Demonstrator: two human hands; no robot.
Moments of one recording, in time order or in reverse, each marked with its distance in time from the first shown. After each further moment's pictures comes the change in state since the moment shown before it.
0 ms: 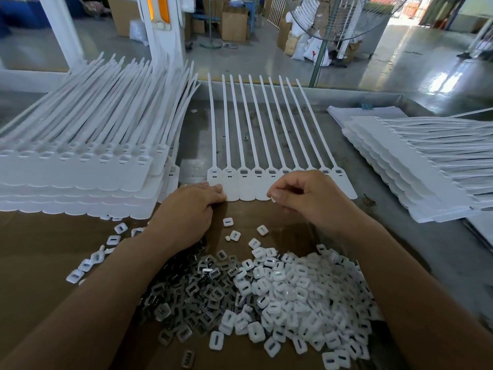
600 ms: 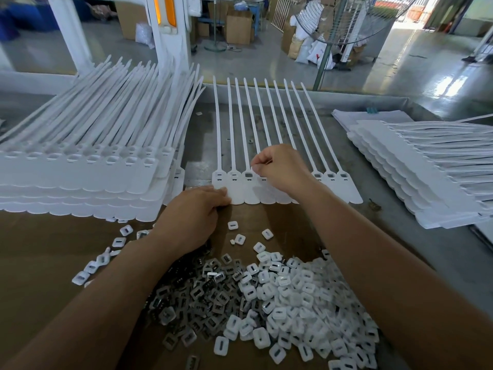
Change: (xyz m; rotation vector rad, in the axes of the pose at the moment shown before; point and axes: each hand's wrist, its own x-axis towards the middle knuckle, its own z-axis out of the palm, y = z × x) left_hand -0.004 -0.002 0.000 -0.042 0.067 0.031; right_hand 0.078 -0.010 0.023 -0.149 0.127 0.046
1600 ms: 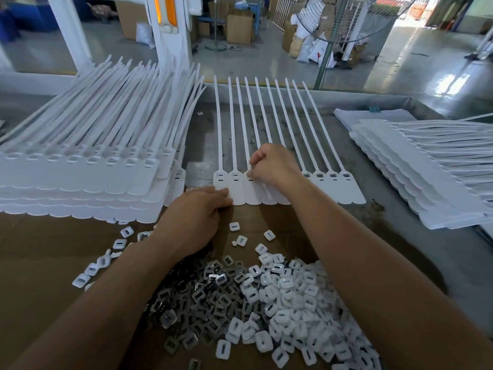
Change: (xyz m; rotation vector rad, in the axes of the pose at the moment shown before) left_hand -0.002 -0.001 -0.002 -0.009 0.007 0.005; right_hand 0.024 0.005 0.022 0.022 0.019 0.151
